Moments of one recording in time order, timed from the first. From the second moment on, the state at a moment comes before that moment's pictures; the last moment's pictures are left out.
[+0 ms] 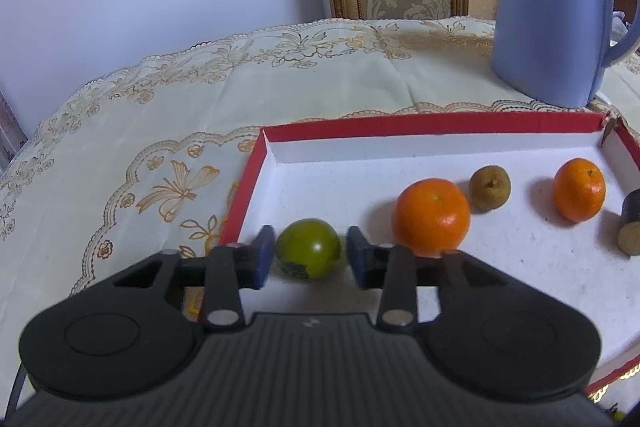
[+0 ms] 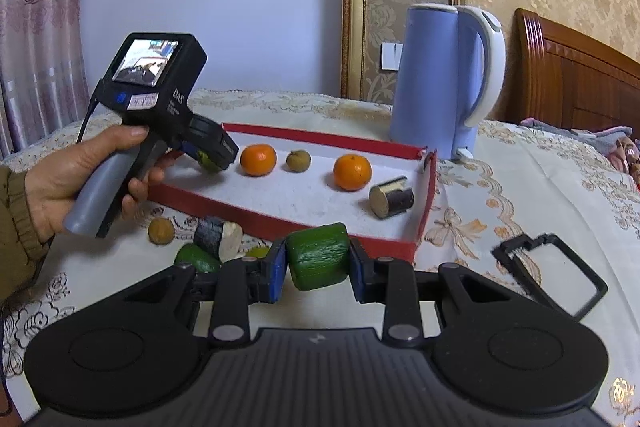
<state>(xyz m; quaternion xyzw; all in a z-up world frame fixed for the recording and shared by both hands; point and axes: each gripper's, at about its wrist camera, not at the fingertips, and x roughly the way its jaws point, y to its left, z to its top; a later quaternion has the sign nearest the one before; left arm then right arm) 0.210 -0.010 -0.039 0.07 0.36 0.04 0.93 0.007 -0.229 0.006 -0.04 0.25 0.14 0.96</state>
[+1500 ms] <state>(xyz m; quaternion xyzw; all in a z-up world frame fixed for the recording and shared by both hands) 0.155 0.020 0.009 0.01 0.24 0.05 0.97 0.149 -0.206 0.005 0.00 0.21 0.12 0.97</state>
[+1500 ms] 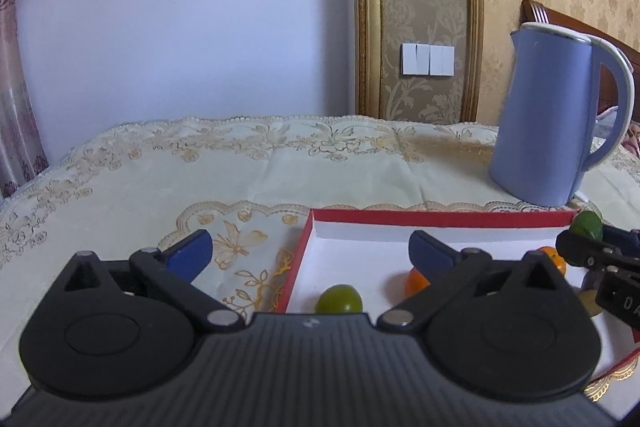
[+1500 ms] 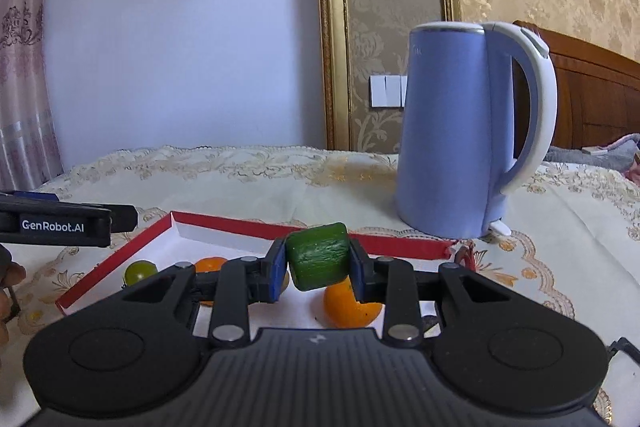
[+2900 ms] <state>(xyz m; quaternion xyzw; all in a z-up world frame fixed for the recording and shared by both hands) 0.152 0.013 0.007 0.03 0.23 0.06 0.97 0.152 -0.198 -0.003 -0.02 0.21 0.09 0.97</state>
